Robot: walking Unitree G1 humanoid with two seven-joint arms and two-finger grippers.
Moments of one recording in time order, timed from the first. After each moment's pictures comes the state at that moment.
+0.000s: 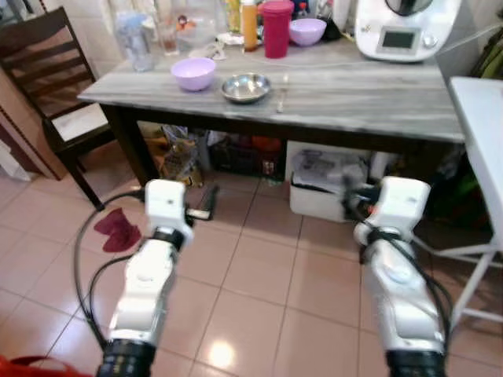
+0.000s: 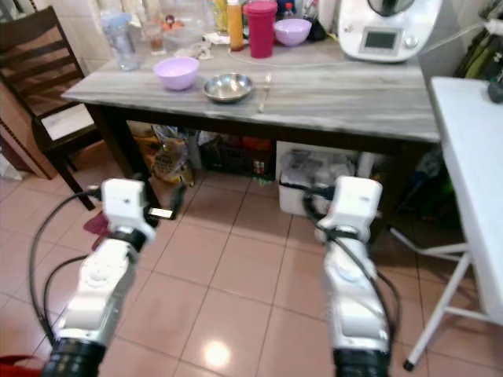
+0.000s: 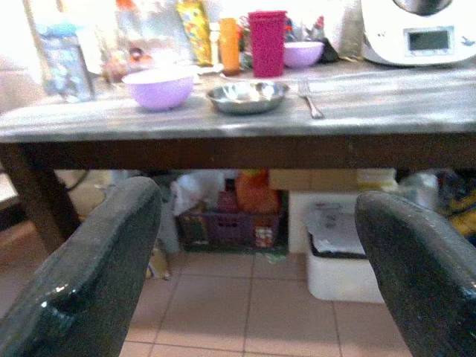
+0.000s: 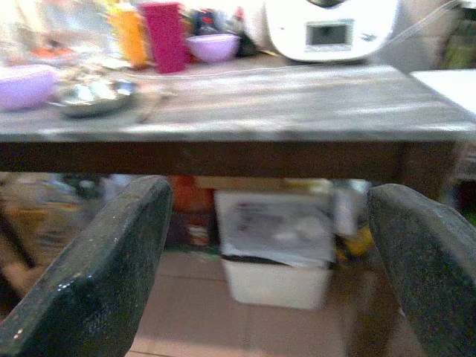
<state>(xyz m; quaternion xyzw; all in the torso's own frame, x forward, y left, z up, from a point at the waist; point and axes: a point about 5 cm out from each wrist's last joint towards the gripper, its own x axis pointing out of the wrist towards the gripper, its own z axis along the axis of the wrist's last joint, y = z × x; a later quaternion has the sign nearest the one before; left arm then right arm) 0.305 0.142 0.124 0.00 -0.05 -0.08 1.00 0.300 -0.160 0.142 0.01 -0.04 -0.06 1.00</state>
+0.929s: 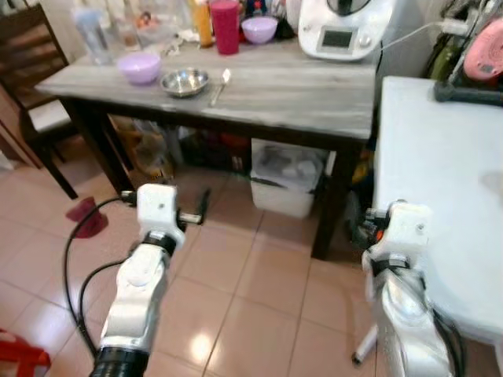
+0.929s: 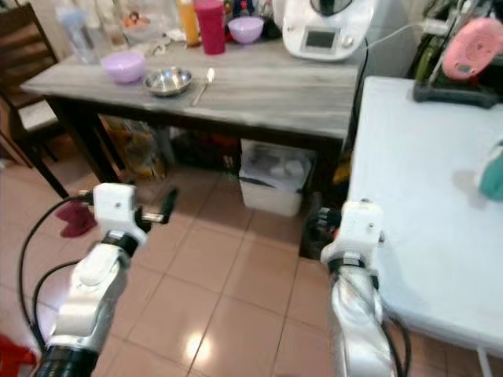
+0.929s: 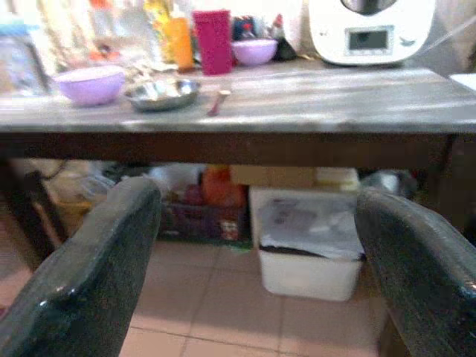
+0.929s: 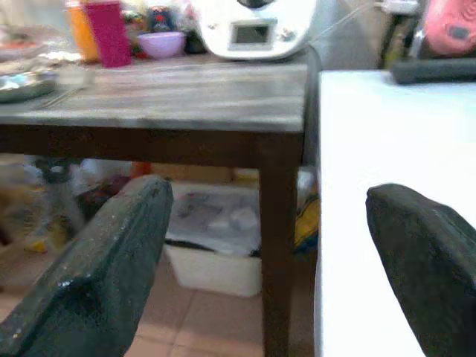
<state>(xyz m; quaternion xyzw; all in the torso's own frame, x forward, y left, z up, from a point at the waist) 0.300 0.152 0.122 0.01 -0.05 -0.08 1.00 0.254 -0.167 0.129 0.00 -0.04 -0.06 1.00</state>
